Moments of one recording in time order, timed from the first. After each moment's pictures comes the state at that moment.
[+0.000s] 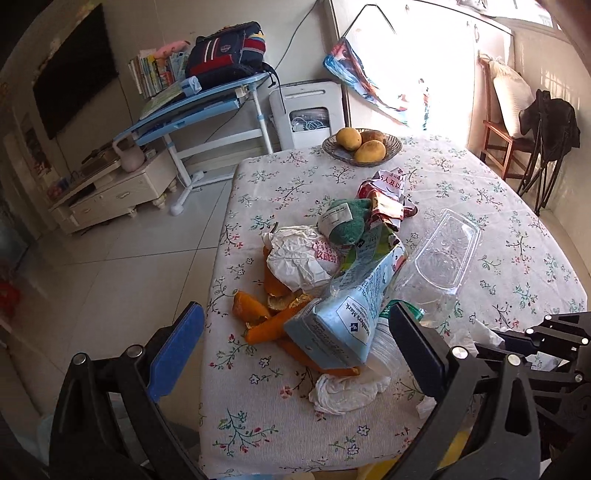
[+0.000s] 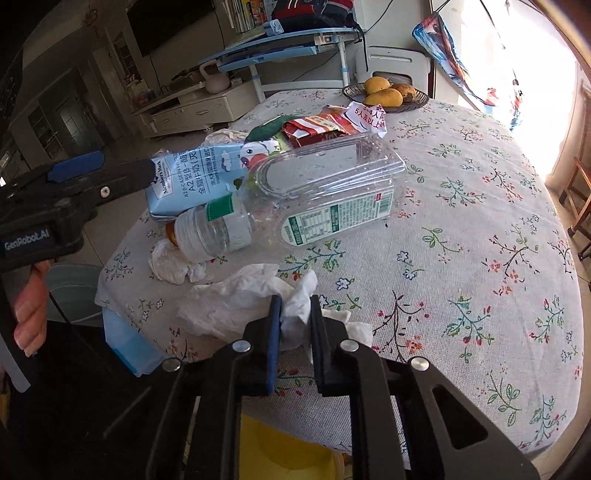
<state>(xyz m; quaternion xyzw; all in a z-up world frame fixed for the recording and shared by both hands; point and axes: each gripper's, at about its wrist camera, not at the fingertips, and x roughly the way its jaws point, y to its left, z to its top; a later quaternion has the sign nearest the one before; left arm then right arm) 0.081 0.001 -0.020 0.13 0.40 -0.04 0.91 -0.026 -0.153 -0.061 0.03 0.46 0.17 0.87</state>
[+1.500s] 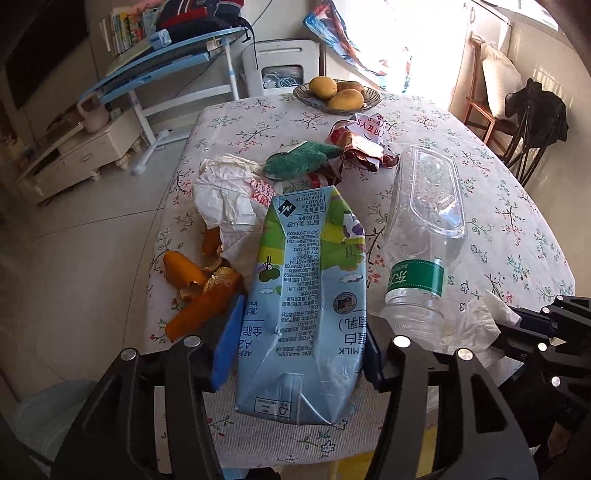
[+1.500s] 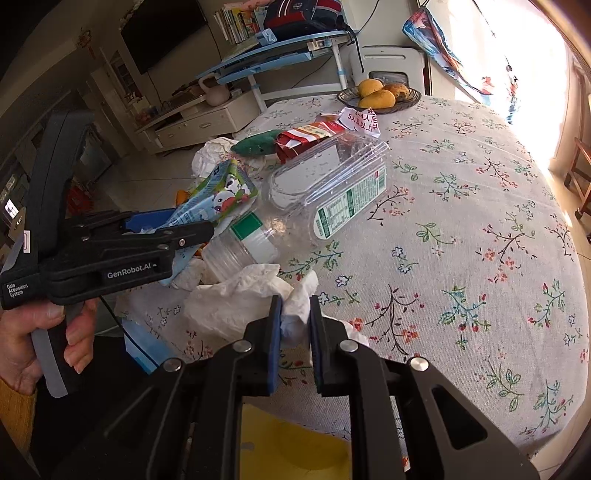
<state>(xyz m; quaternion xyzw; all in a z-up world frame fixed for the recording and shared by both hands) 0.092 0.001 -0.058 0.08 0.46 -0.10 0.88 -0.026 -0.167 -0.052 0.07 0.46 0.19 0.87</state>
